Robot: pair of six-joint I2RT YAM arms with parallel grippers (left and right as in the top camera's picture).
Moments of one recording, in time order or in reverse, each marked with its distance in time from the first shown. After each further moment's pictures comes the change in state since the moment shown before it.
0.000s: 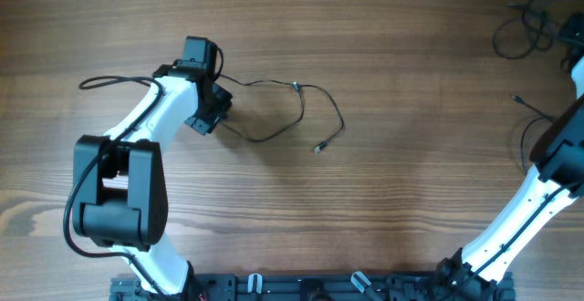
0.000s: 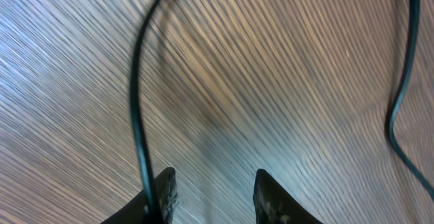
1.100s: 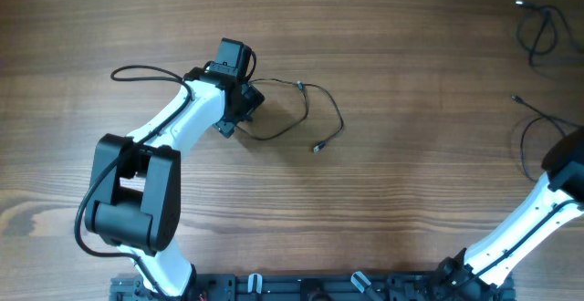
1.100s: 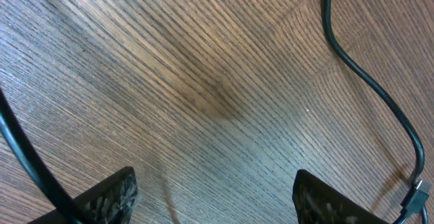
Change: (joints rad) left arm -0.138 0.000 0.000 0.071 0.000 0.000; right arm -0.072 -0.075 0.384 -0.628 -0.276 0.643
